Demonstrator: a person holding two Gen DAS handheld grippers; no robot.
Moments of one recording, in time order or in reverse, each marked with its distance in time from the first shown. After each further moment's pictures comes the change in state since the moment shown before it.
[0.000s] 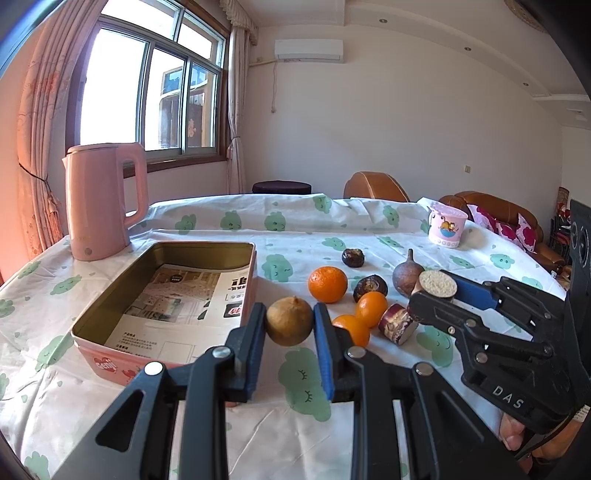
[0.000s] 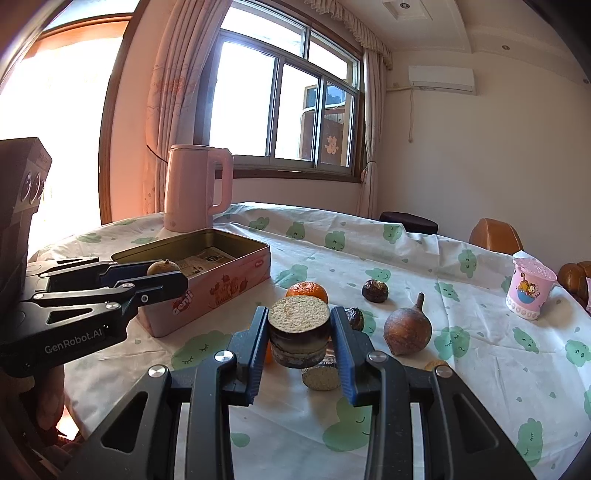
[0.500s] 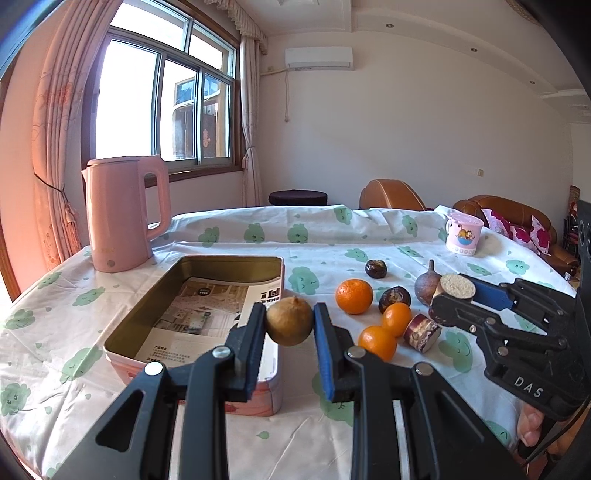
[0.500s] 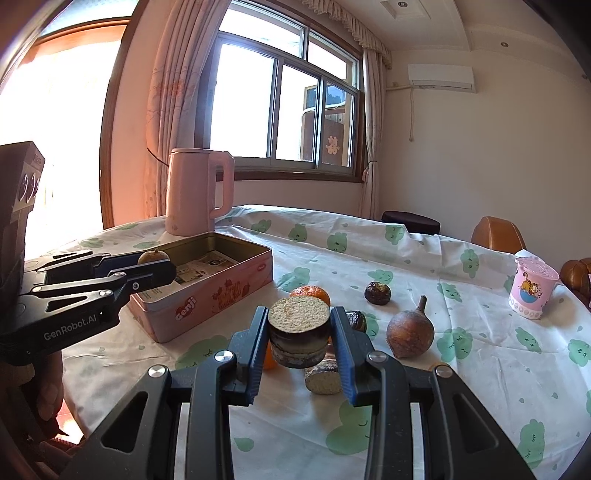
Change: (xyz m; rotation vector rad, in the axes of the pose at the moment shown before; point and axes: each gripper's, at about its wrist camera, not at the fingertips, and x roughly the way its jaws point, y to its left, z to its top) left arm -0.007 0.017 0.008 0.009 -0.036 0.077; right arm 0.001 0.001 0.008 0.017 0.003 0.019
